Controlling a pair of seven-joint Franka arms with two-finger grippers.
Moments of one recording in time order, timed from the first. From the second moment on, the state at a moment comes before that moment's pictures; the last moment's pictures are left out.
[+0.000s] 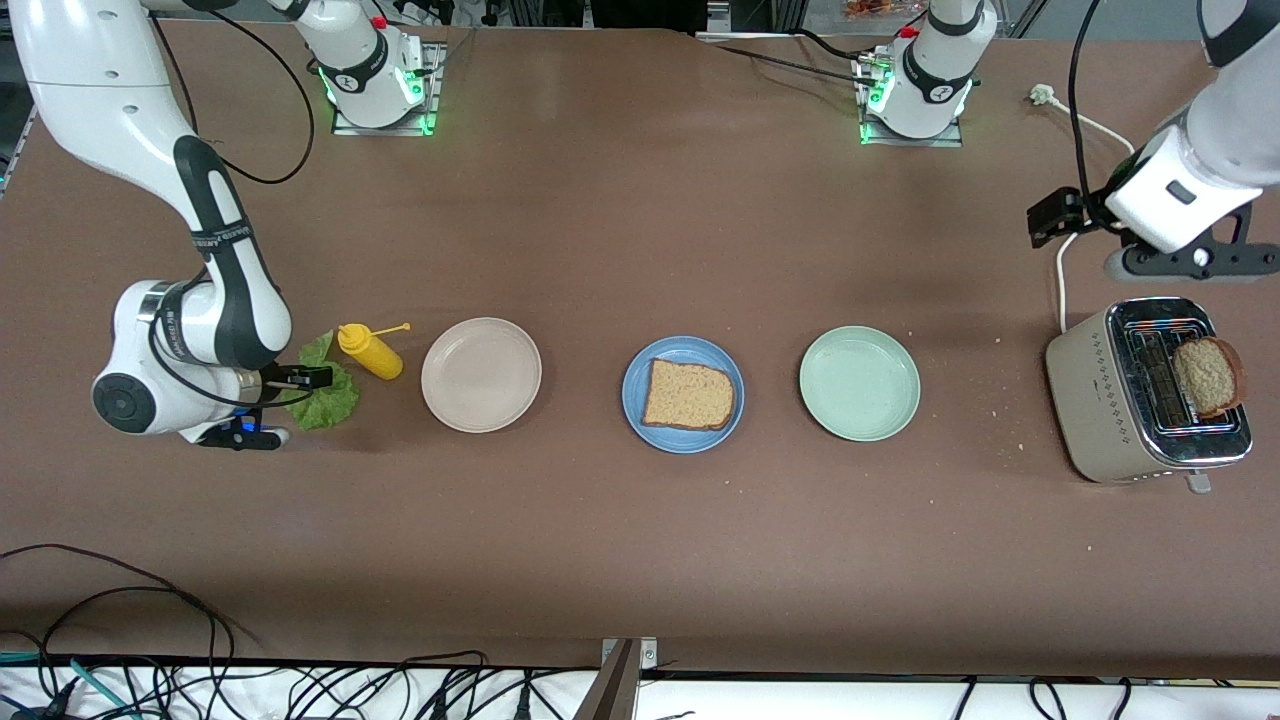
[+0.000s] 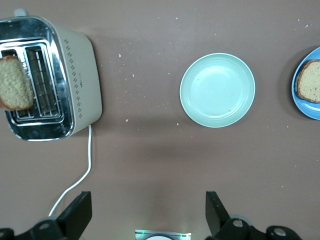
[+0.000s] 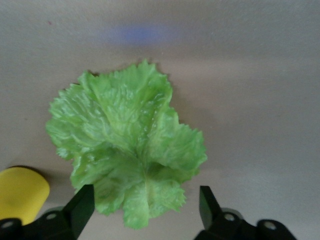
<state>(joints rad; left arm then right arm) 0.01 0.01 -0.13 -1.62 0.07 1.47 -0.12 -0.01 0.68 -0.04 -1.66 0.01 1.94 0.00</state>
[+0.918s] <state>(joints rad) 0.04 -0.02 -0.11 -1.63 0.07 1.44 -0.17 0.00 0.70 -0.04 -1.59 0.01 1.91 0.00</state>
